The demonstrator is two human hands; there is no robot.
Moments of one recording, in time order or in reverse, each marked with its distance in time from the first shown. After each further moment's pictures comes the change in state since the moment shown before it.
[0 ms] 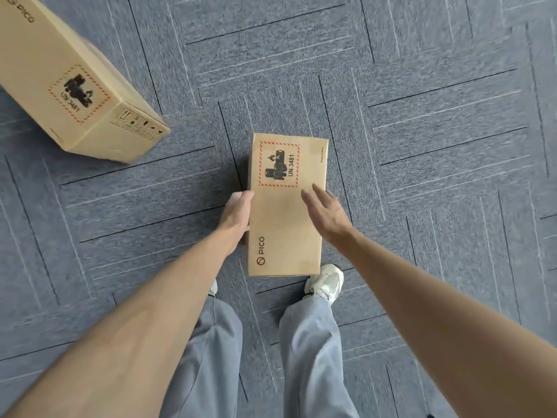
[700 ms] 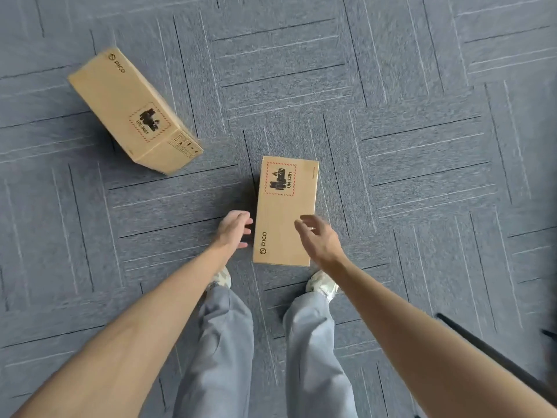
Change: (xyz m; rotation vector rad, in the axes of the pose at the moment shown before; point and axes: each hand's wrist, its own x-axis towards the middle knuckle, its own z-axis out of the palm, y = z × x) left_hand -0.121 0.008 -0.073 0.010 0.059 0.064; right_hand -0.131 -0.068 0.010 0.094 0.092 -0.009
